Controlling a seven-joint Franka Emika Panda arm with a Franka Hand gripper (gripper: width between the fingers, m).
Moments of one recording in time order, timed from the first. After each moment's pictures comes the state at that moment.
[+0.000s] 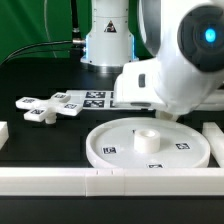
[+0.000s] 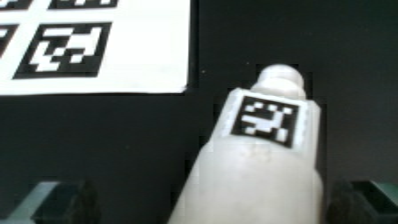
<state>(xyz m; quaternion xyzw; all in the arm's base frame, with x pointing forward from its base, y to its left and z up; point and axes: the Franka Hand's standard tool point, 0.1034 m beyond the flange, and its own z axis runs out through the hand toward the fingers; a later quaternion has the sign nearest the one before) 0.460 0.087 0.016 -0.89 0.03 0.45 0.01</state>
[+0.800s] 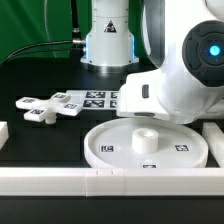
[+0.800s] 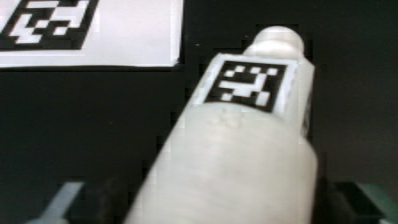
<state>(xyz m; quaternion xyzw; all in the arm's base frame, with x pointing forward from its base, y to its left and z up) 0.459 0.090 0.006 -0.90 0.02 0.44 0.01</state>
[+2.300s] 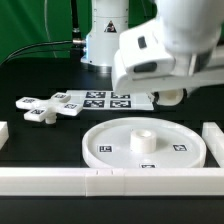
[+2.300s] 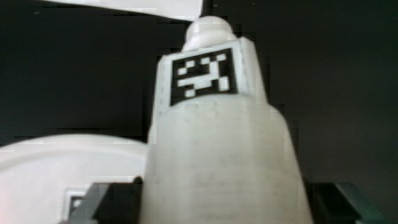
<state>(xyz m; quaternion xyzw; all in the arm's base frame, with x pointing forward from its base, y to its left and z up) 0.505 0.074 0.078 -0.96 -0.05 0.28 0.05</state>
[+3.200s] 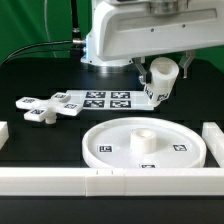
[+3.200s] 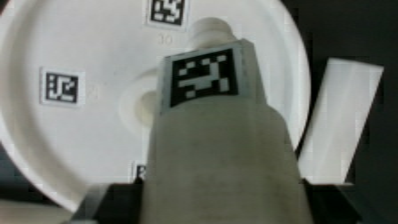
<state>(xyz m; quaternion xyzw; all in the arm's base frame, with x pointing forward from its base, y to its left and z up) 0.574 0.049 0.122 -0.99 -0.09 -0.03 0.04</state>
